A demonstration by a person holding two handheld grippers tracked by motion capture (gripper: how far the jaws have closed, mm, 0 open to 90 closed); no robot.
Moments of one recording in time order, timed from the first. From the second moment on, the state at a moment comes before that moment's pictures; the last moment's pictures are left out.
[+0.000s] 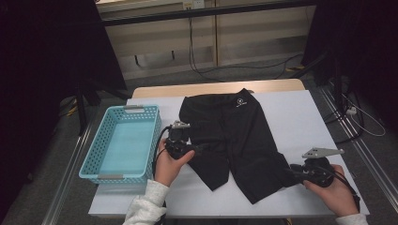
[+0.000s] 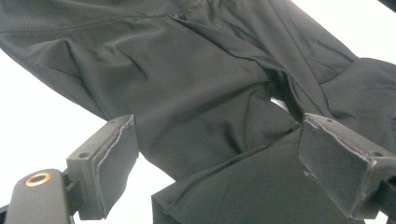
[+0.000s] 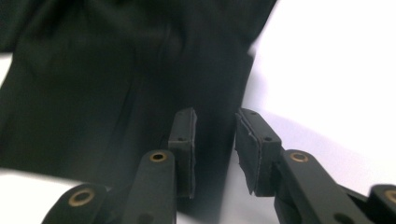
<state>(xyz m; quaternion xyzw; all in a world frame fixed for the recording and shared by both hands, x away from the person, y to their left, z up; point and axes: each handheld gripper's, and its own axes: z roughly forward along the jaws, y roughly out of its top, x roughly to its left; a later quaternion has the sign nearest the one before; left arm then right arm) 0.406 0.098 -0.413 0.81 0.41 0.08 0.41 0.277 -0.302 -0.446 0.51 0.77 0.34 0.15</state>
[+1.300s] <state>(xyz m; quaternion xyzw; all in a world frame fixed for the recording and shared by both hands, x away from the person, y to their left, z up) 0.401 0.104 -0.418 0.82 0.42 0.09 0.39 0.340 -0.305 -0.452 0.54 0.73 0.36 0.20</state>
